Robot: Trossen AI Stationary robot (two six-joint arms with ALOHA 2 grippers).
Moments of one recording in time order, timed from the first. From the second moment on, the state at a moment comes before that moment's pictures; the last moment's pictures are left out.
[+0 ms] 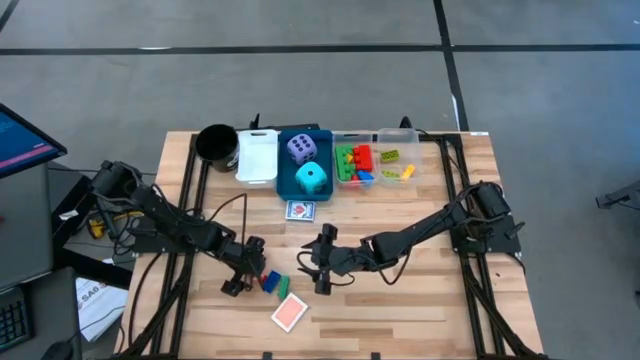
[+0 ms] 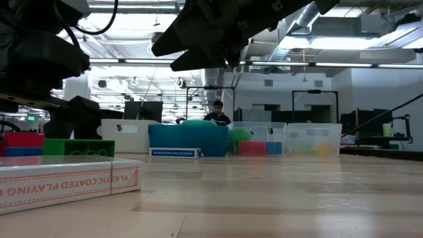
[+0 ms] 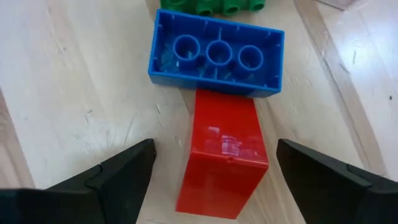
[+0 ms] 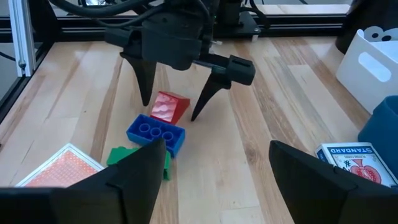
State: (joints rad) left arm -0.43 1.38 0.49 -0.19 0.05 -0.09; right arm 0.35 1.91 1.20 0.18 0.42 0.20
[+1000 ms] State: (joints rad) left arm -0.43 1.32 0.49 -0.16 0.08 -0.27; right arm 0.35 1.91 1.20 0.18 0.42 0.20
